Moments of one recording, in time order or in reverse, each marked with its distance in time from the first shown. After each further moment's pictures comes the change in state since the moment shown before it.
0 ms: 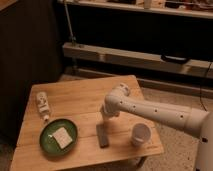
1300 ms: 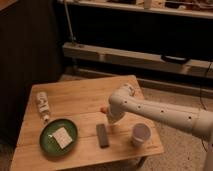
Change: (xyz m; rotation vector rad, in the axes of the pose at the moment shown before) arm -0.042 0.032 -0.023 -0.031 -0.104 0.025
